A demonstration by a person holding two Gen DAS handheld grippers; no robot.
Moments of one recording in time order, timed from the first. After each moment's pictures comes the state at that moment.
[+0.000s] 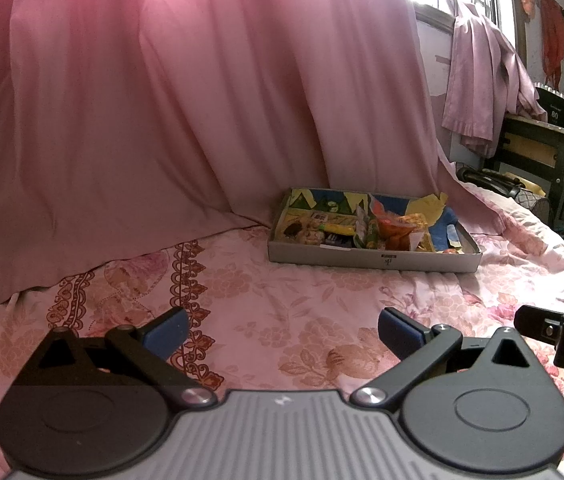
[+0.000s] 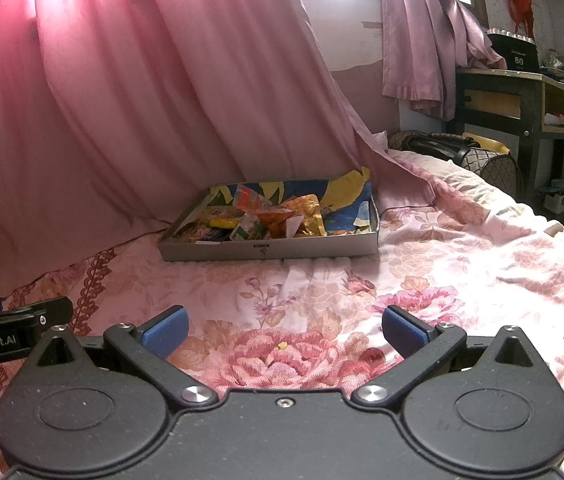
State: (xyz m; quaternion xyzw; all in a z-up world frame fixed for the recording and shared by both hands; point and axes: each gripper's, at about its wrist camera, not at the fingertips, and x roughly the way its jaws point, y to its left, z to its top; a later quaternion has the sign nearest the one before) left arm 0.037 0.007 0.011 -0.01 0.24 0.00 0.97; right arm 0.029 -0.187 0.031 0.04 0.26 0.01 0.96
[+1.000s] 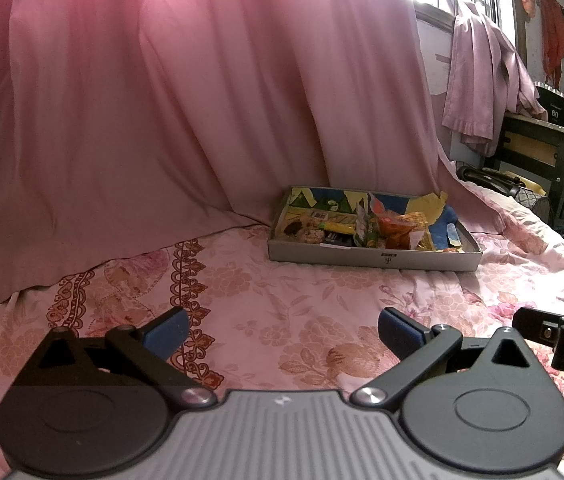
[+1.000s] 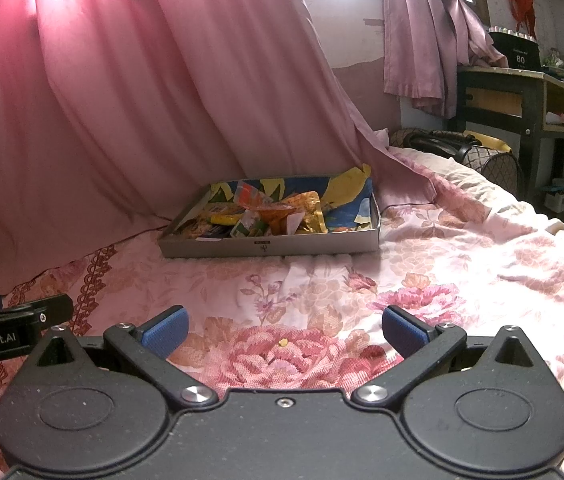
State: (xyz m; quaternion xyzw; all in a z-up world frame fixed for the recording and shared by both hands) left arm 0.038 0.006 0.011 -0.01 0.24 0.00 0.97; right arm 0.027 -0.187 0.028 0.04 0.26 0.01 0.96
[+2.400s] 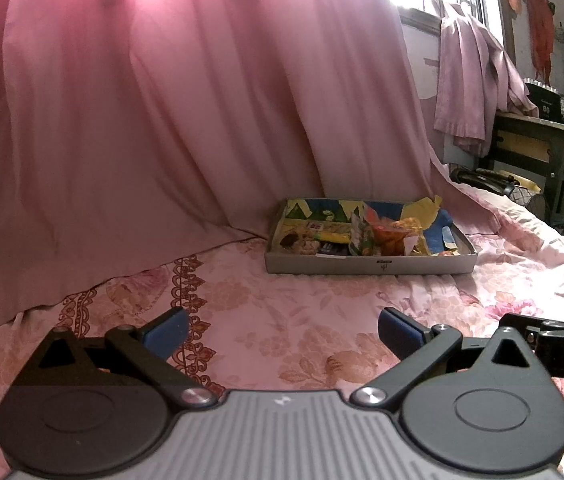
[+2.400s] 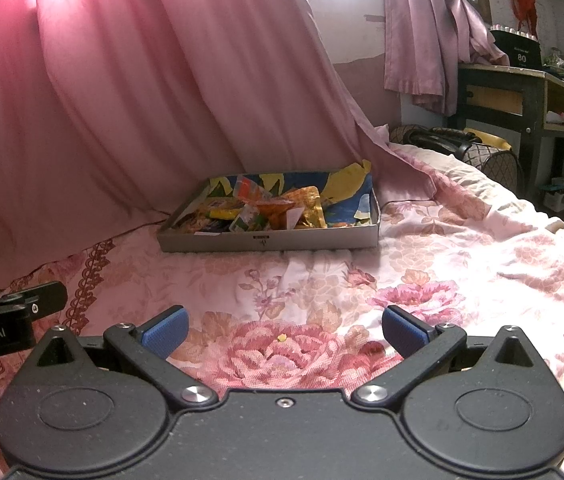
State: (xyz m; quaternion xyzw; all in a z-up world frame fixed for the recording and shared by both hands) left arm 0.028 0.001 0.020 0.02 0.23 0.00 0.97; right arm 0.028 -0.184 0.024 0.04 0.27 0.01 0.96
